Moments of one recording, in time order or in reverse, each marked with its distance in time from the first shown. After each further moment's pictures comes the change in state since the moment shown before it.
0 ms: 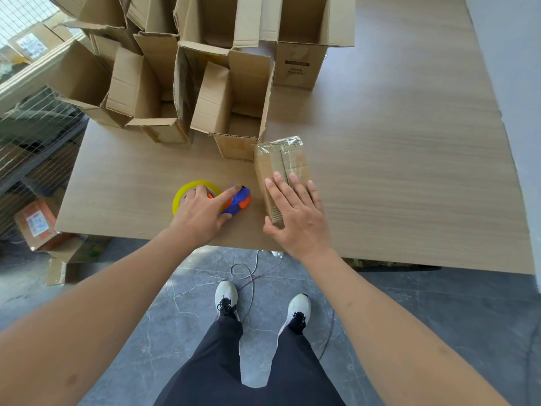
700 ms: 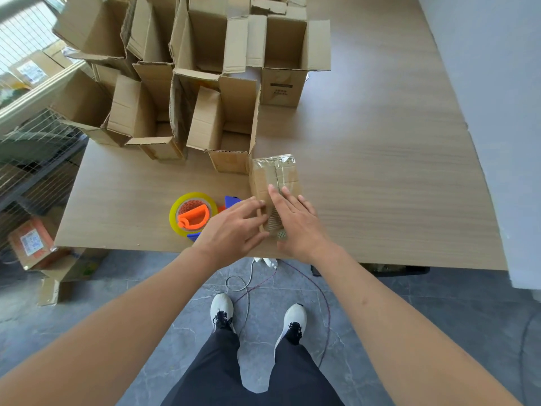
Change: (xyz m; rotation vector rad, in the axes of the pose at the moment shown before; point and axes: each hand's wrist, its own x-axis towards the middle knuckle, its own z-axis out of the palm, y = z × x) left_hand -0.029 0.068 -0.014 -0.178 0.411 0.574; right_hand 0.005 0.020 -0.040 0.127 -0.483 0.009
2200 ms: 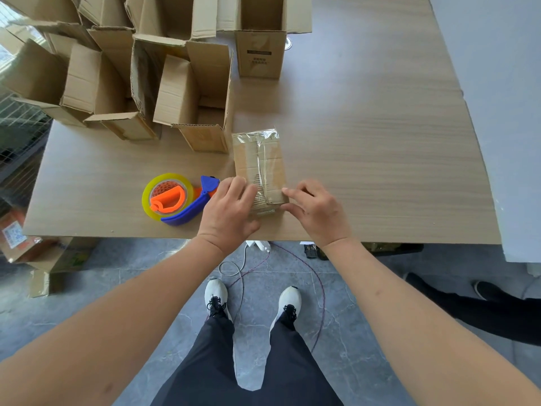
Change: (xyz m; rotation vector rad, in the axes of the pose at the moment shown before) left_hand 0.020 0.031 0.051 0.200 0.117 -0.156; right_hand -0.044 0.057 -0.003 0.139 0.545 -0.093
